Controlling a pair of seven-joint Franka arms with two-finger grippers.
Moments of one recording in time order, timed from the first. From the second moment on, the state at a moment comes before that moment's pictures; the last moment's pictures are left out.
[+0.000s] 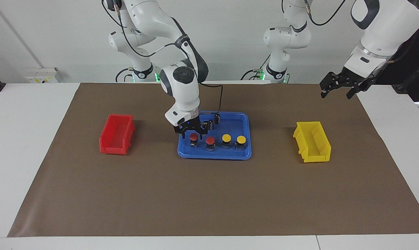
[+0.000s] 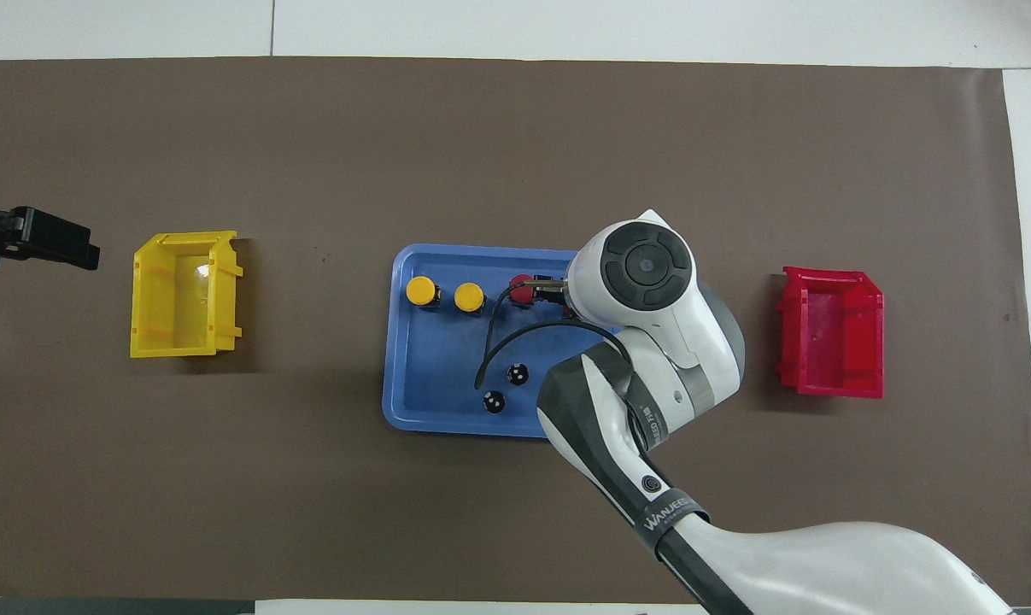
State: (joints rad) left arm -0.14 0.01 0.05 -1.55 -0.02 1.52 0.04; right arm 0.55 0.27 -0.04 -1.93 0.01 2.27 0.61
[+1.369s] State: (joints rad) left arm -0.43 0.10 0.02 -1.89 -0.02 2.18 -0.43; right arm 0.36 0.15 -0.06 -1.76 0.01 1.94 0.36
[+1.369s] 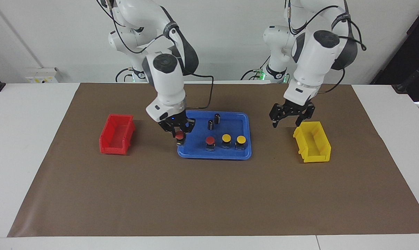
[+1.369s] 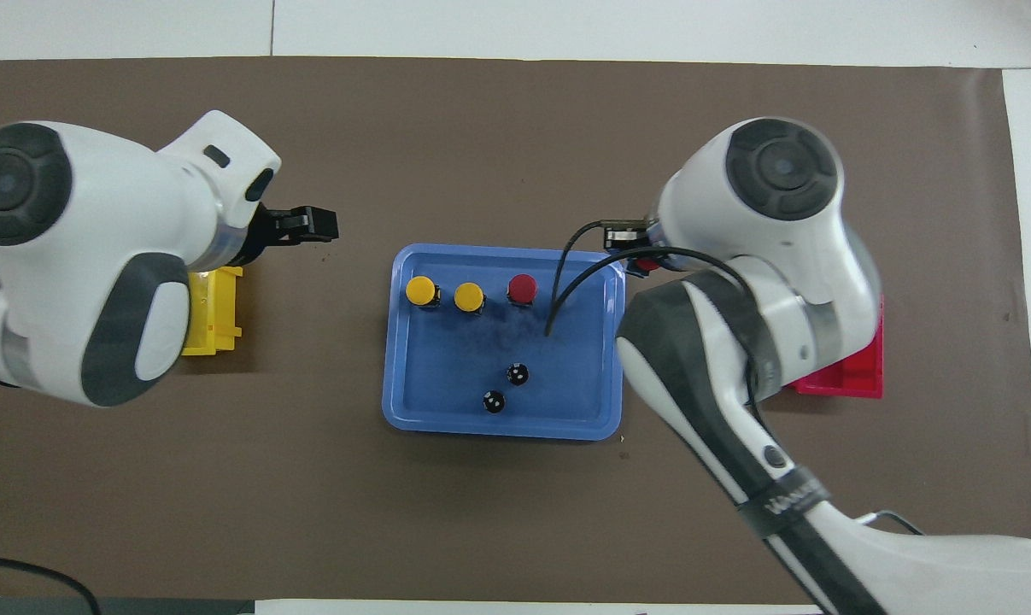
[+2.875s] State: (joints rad) left arm -0.58 0.28 0.02 -1.92 -0.02 2.27 -0.59; right arm -0.01 -0.13 -0.06 -2.39 0.01 2.28 -0.18
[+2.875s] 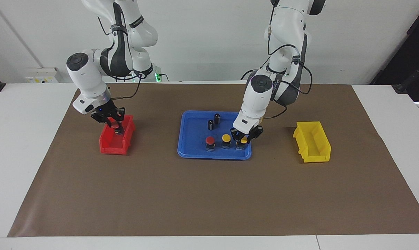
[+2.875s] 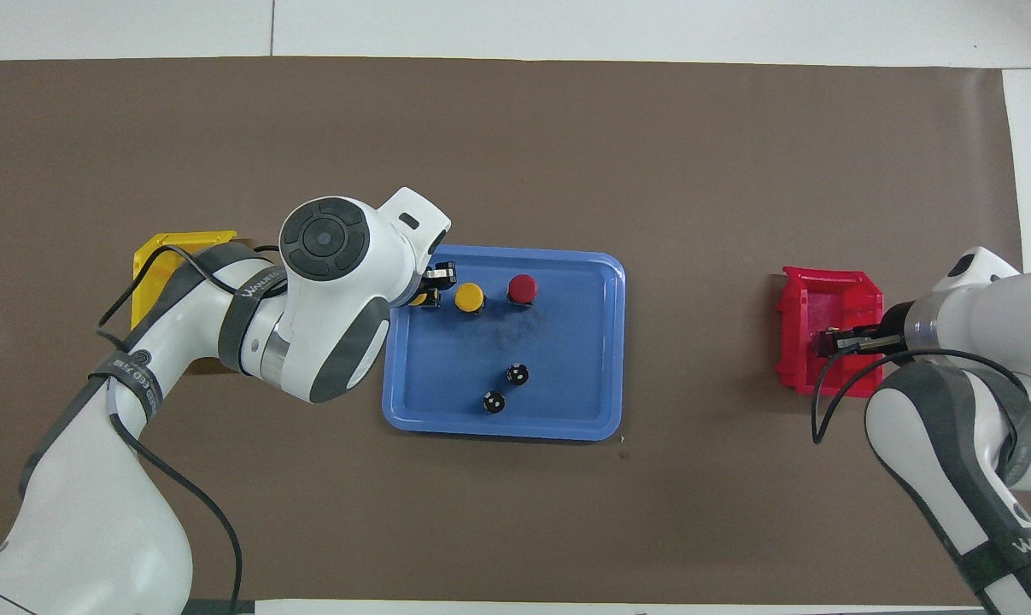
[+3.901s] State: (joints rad) left arm -0.11 0.20 0.06 -1.70 0.02 1.80 -0.26; right arm -0.01 -0.12 -0.06 -2.44 0.01 2.32 -0.18
